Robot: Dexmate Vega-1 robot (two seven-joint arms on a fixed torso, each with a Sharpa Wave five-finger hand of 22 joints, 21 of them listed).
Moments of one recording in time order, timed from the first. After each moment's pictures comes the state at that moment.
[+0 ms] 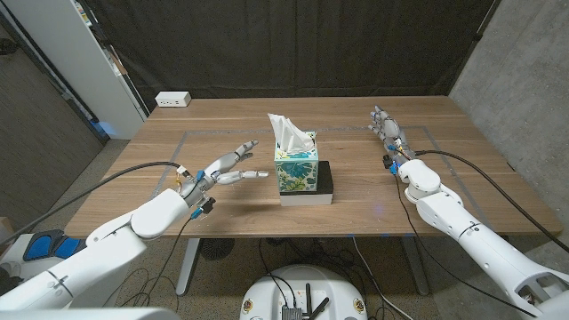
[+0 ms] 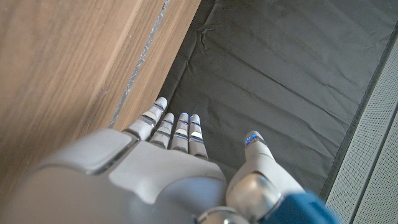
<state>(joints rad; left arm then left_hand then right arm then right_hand) 1.35 0.96 0.20 -1.97 -0.10 -0.22 0.03 0.56 -0.15 0.04 -0.14 0.54 -0.17 0.07 0.26 0.18 -0.17 -0.02 0.24 0.19 -0.17 0.02 0.20 0.17 -0.01 0.00 0.23 0.18 -0.90 -0.57 -0.38 -1.44 0.48 0.25 -0.16 0.17 0.12 0.37 -0.05 0.18 0.22 0.08 0.19 0.18 0.15 0.04 0.20 0.19 0.03 -0.02 0.22 0.25 0.23 0.01 0.20 0.17</state>
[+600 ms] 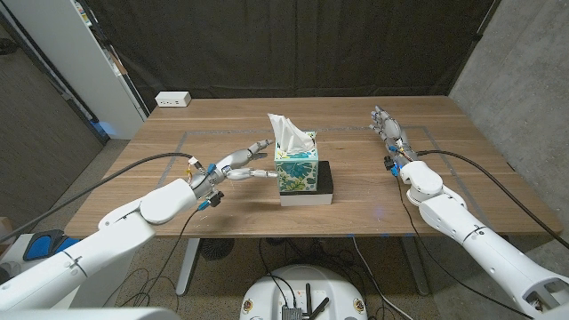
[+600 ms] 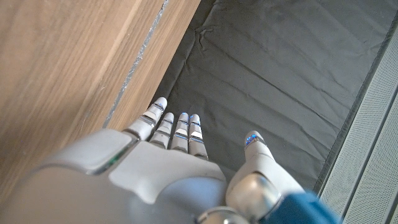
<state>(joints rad) 1.21 0.96 0.31 -1.92 -0.14 -0.25 -0.07 0.60 -0.15 0.02 -0.15 0.55 -0.18 0.05 0.27 0.18 -0.17 -0.03 0.24 0.18 -0.17 0.02 0.20 0.17 0.04 0.00 0.23 0.18 -0.93 -0.60 -0.37 -1.49 0.45 0.25 -0.19 0.16 0.12 0.37 -0.05 0.18 0.22 0.08 0.19 0.18 0.15 0.04 0.20 0.19 0.04 -0.01 0.22 0.24 0.23 0.01 0.20 0.17</state>
